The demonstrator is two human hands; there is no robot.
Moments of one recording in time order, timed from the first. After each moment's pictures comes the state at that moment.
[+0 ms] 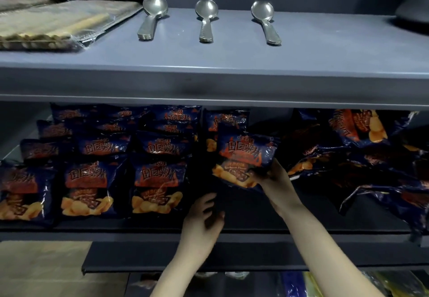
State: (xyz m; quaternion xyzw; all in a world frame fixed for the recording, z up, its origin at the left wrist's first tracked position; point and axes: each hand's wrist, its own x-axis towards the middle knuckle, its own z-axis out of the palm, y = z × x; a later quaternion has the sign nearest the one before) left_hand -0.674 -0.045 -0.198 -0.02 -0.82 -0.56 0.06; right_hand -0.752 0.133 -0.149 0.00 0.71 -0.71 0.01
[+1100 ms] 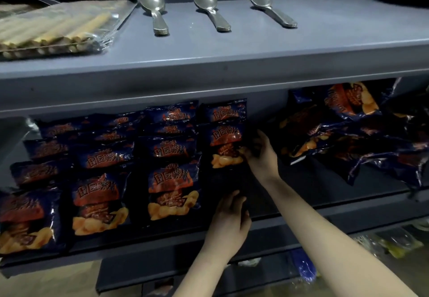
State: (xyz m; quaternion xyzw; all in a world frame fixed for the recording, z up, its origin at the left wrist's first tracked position) left_hand -0.682 -0.047 -0.219 -0.21 -0.93 -0.29 0.06; right_hand -0.787 0.087 -0.172 0.11 0.81 -0.55 -0.15
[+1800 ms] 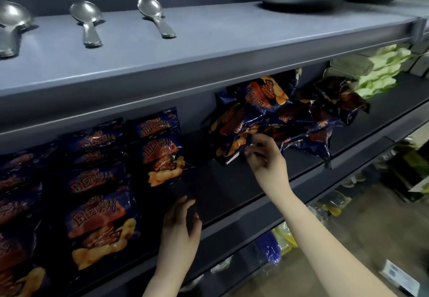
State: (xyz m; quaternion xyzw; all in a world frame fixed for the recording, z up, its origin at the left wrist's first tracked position) left_hand -0.684 -0.032 -0.207 -0.20 -0.90 -0.38 0.07; right_hand -0.688 0.183 -0.128 0.12 0.78 -0.54 -0.30
